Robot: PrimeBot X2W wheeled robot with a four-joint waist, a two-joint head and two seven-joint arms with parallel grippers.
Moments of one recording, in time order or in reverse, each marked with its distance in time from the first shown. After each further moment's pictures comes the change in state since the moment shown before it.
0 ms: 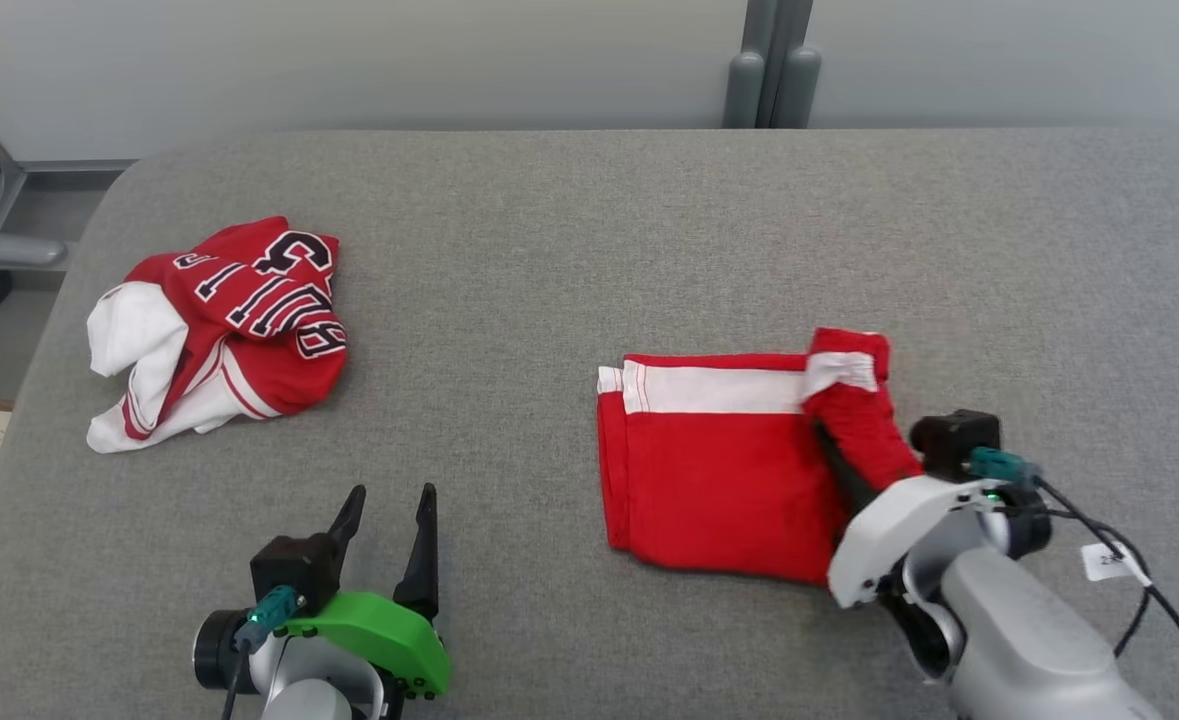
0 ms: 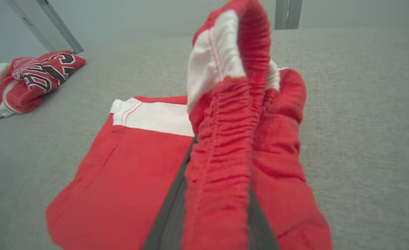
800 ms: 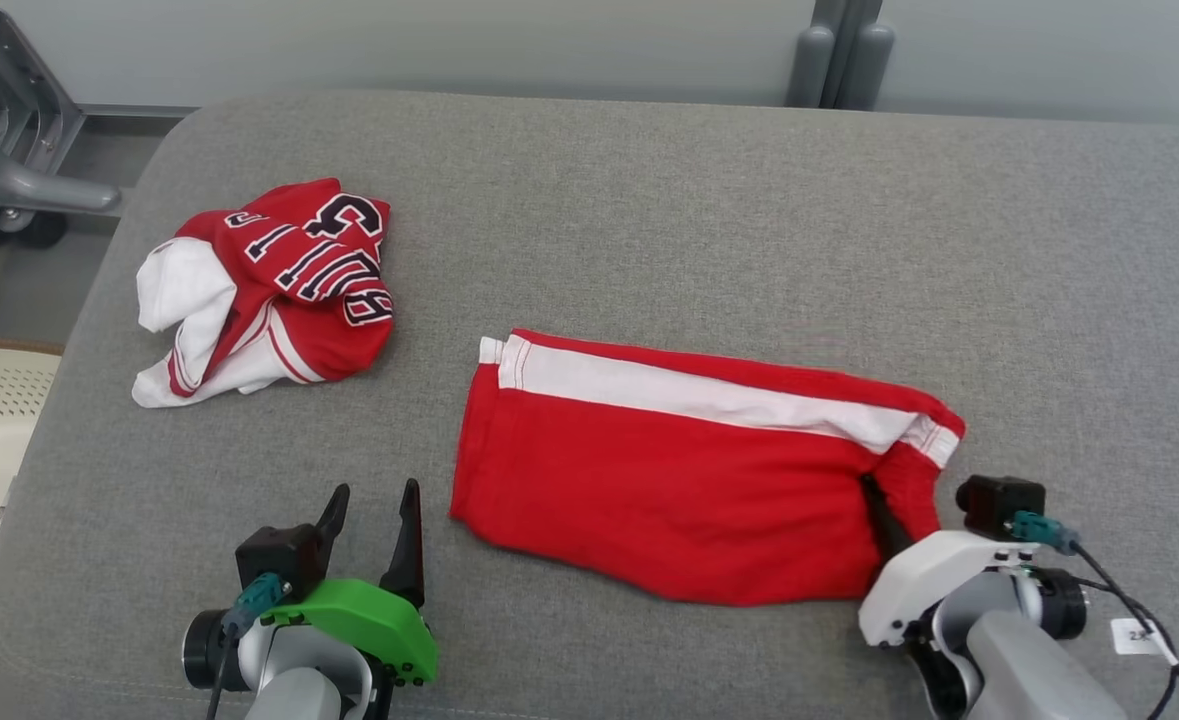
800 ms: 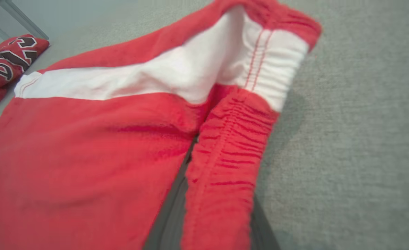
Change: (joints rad) left arm -0.042 0.000 0.010 0.070 -0.032 0.010 0.000; right arm 0.089 0.120 -0.214 0.075 -0.101 0.002 -0.022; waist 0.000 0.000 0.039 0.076
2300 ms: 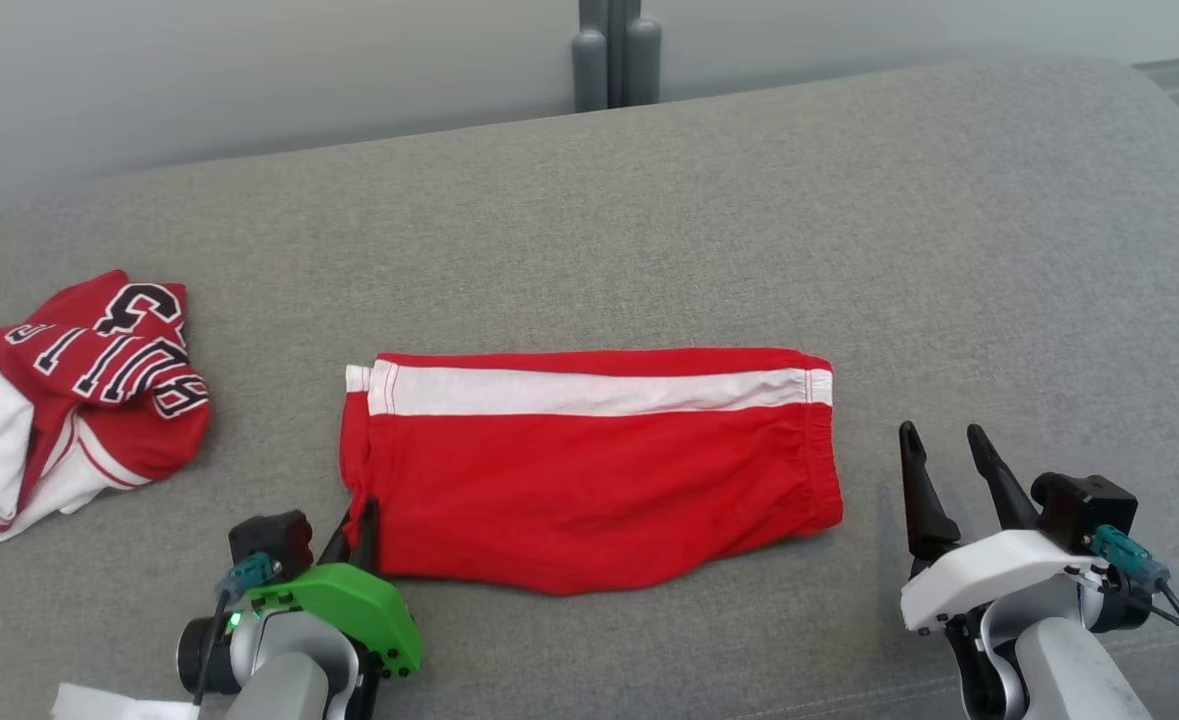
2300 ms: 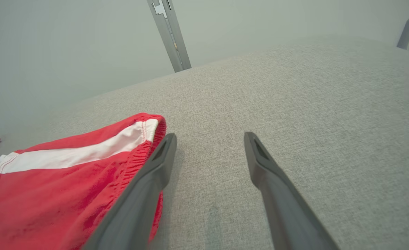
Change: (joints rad) left arm -0.173 0.003 -0.030 0.307 -0.066 -0.029 0.002; right arm 0.178 0.025 -0.189 -0.436 -0.127 -0.002 0.004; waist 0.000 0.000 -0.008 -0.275
